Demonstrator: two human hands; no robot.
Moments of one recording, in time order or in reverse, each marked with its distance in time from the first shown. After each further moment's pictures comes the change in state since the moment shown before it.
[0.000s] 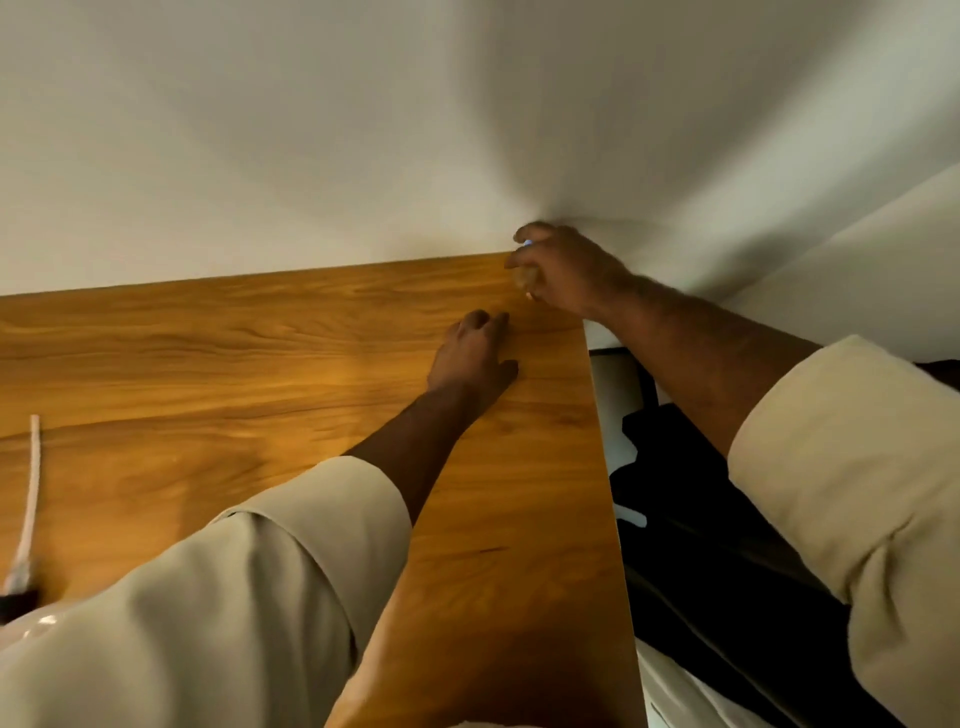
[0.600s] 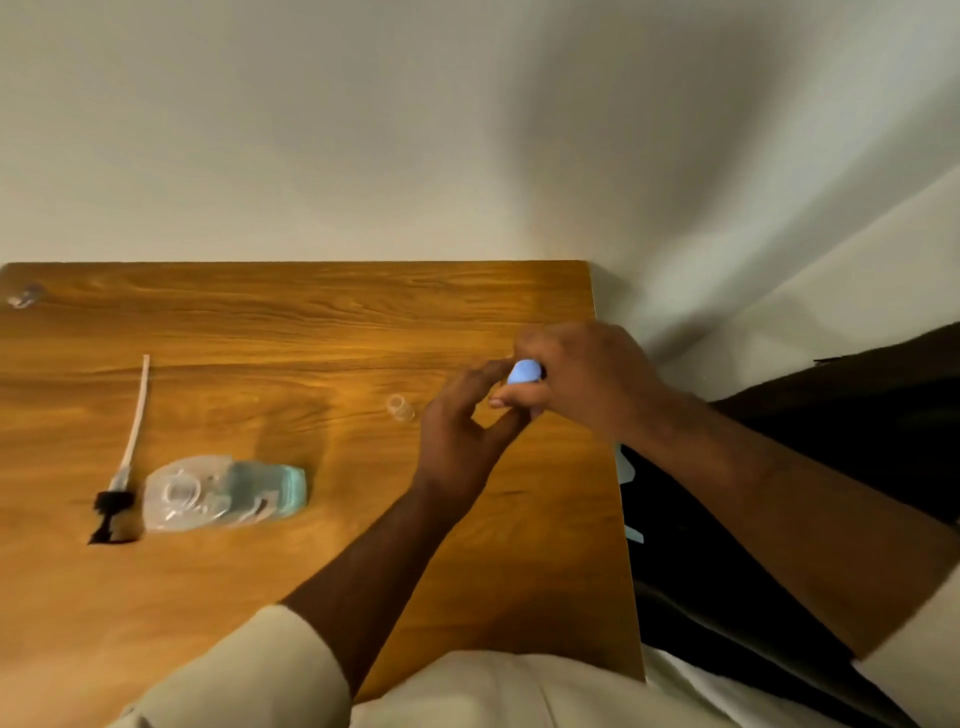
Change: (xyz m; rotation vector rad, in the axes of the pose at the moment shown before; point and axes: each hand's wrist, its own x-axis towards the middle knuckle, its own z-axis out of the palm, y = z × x) left_hand -0.208 0.015 -0.040 -0.649 0.550 0.293; right_hand -0.178 -0.166 -0.055 -0.088 0.072 -0.131
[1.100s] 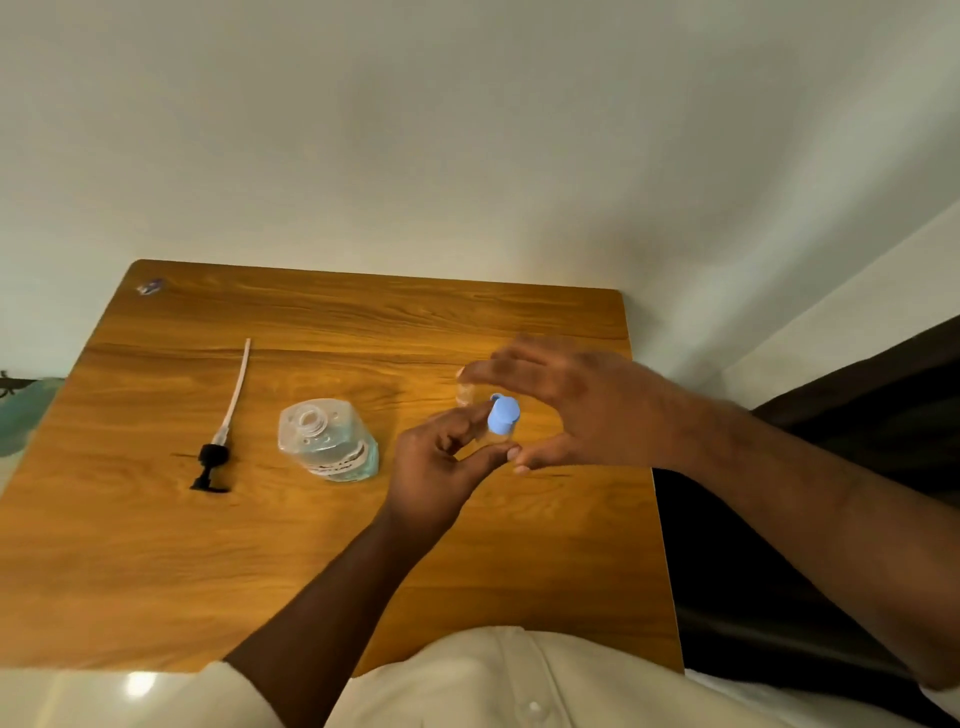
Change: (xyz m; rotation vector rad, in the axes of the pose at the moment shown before) left_hand -0.094 0.014 -0.110 -0.161 0.043 0.019; right_hand -0.052 -0.123 -0.027 -0.030 -0.038 -0.425
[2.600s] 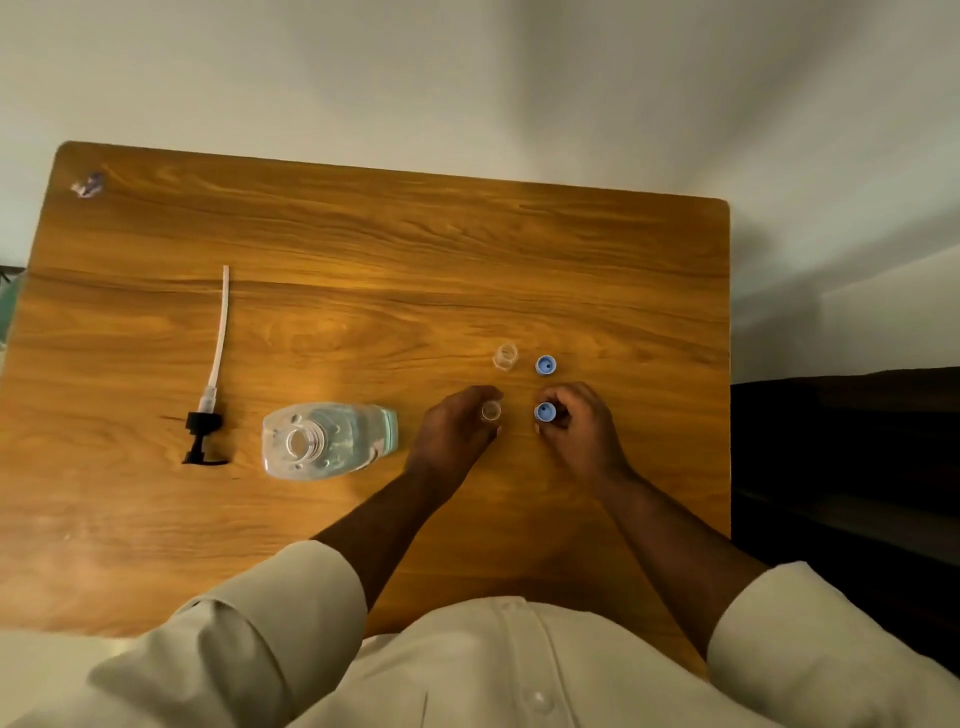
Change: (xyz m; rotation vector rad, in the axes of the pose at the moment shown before) left_hand 0.037 -0.160 -0.007 0.245 -0.228 -0.578; right_hand 0.046 0.090 0.256 0.669 0.209 0.851
